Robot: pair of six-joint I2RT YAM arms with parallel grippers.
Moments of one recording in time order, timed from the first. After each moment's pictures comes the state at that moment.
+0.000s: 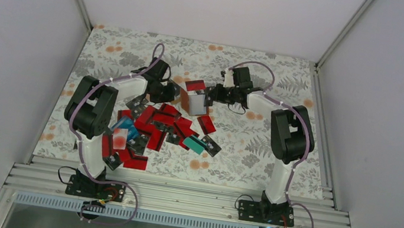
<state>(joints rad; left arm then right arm) -0.35 1.90 1.21 -0.38 0.29 -0.56 0.39 1.97 1.28 -0.17 -0.48 0.42</state>
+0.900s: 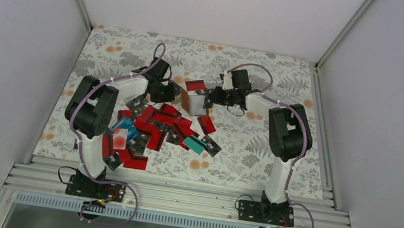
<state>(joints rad) -0.36 1.90 1.22 -0.39 0.29 -0.55 0.39 2.01 1.26 -0.14 -0.47 0.40</state>
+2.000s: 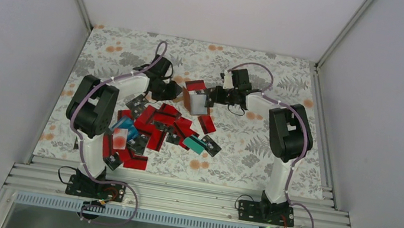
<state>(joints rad) -0.36 1.91 1.27 -0.43 0.29 -0.53 0.39 2.00 1.26 -0.14 -0.43 0.37</state>
